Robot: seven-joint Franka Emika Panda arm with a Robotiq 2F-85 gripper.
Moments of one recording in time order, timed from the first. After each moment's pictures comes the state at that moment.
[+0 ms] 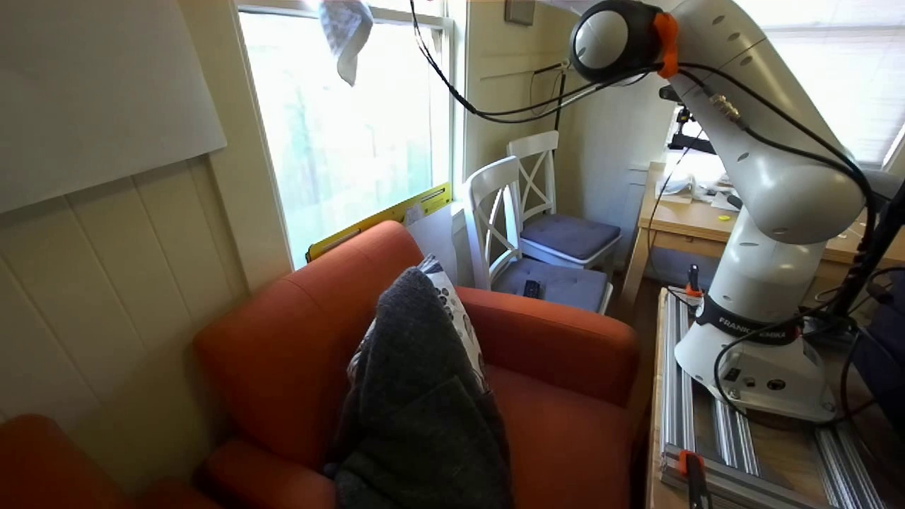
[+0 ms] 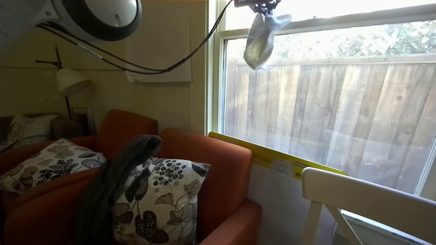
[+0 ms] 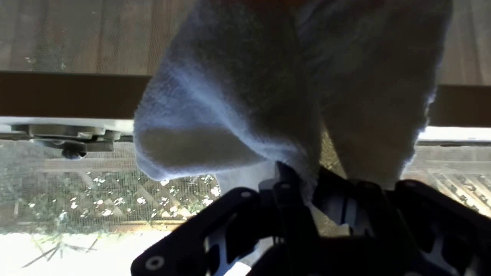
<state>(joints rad) -0.22 0.76 0.12 -0.52 0.15 2.38 -0.28</state>
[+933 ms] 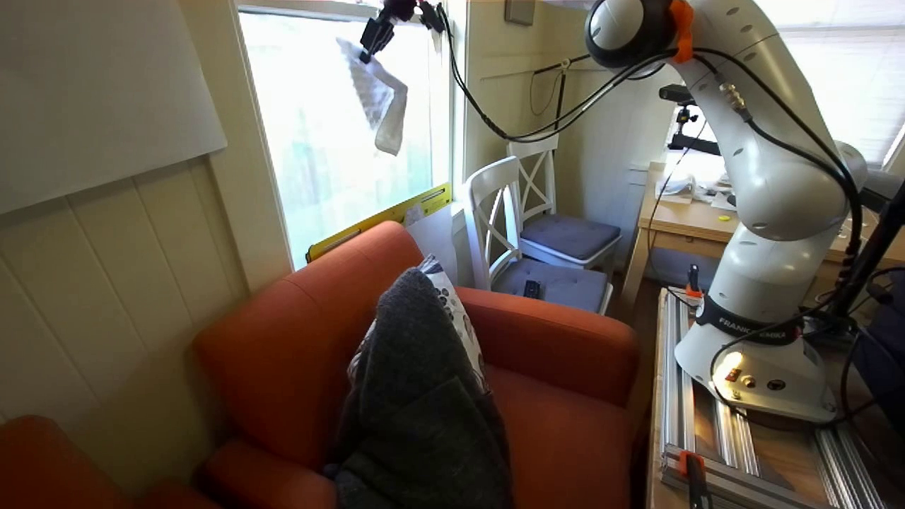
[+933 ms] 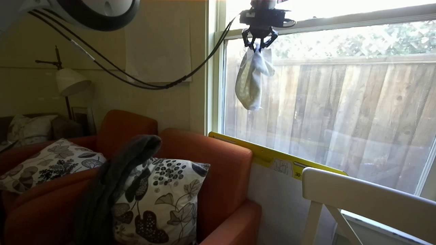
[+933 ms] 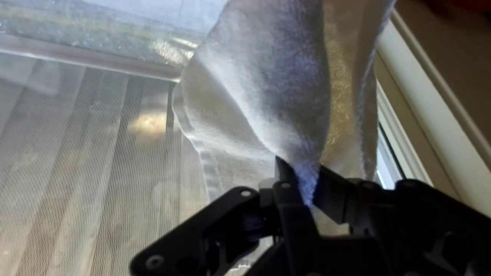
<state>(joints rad) -0.38 0.72 0.26 -0.69 0.22 1.91 -0.55</state>
